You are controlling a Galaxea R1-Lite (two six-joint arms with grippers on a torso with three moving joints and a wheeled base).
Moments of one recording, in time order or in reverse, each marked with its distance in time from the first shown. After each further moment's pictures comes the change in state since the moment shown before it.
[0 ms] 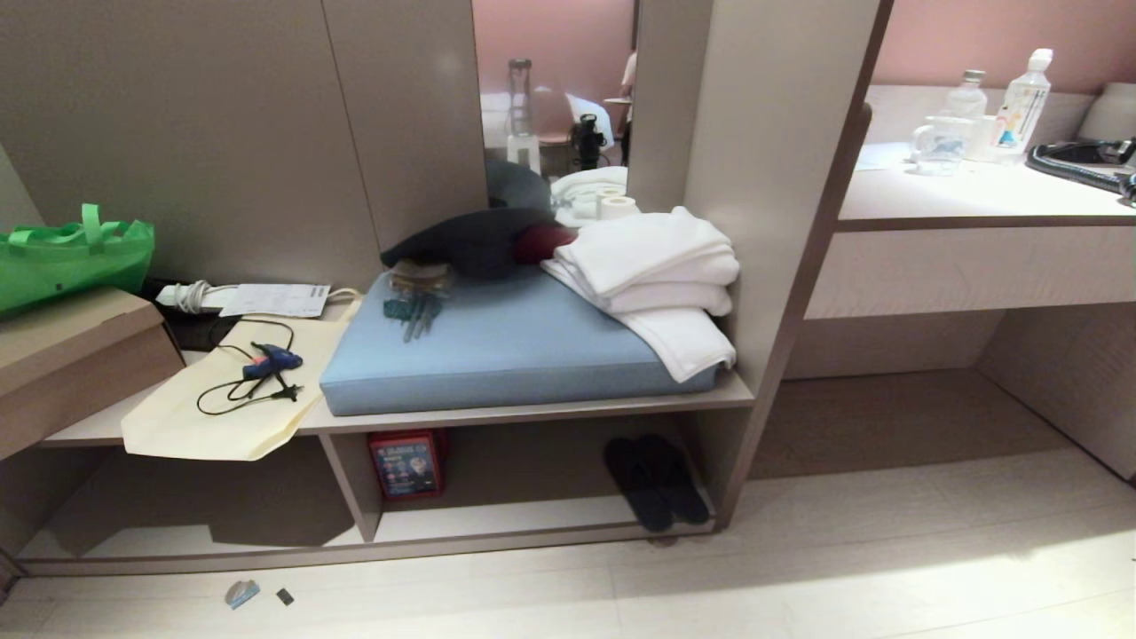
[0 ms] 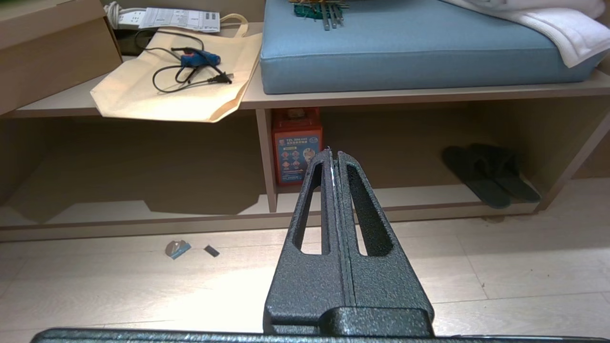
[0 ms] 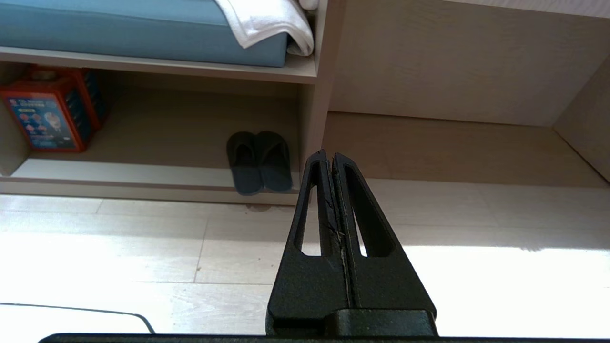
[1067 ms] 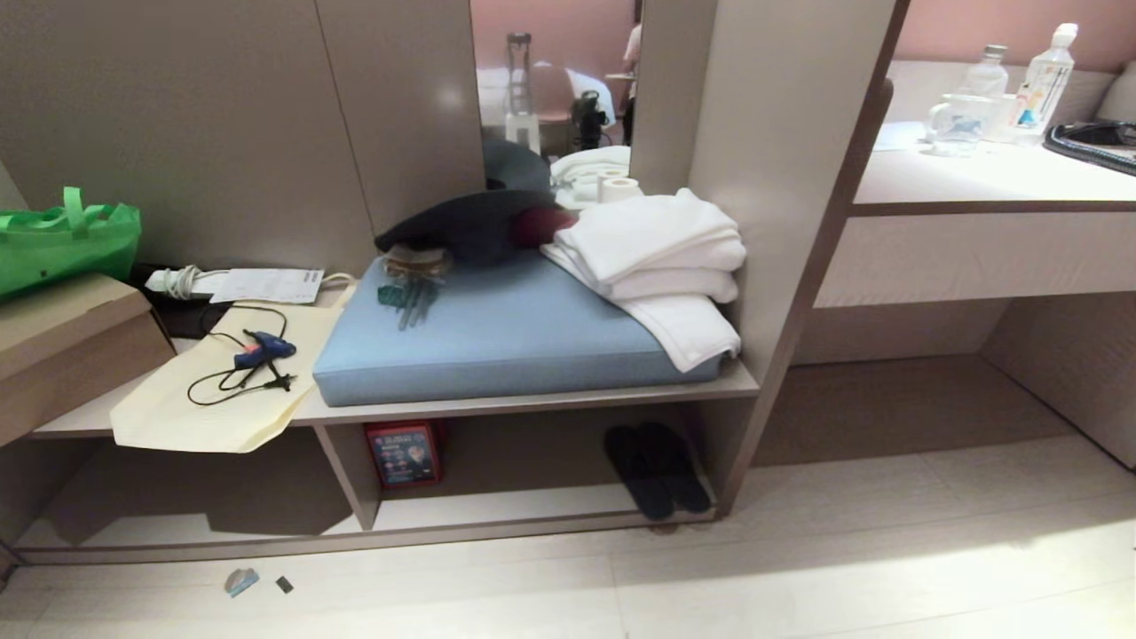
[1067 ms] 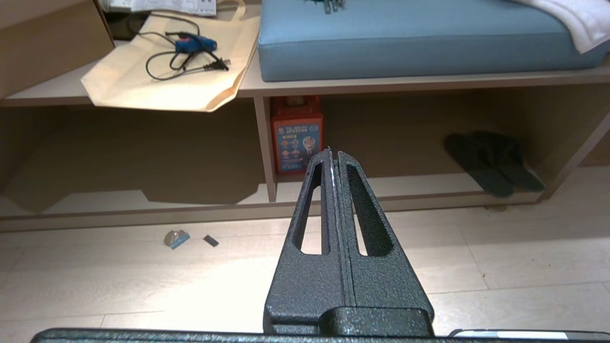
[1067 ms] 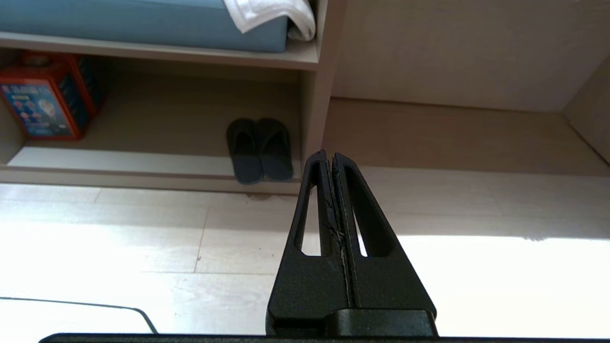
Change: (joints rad) left arm 0.000 0.000 0.000 0.000 0.000 0.000; right arm 0.000 0.000 0.000 0.000 -0.001 0.000
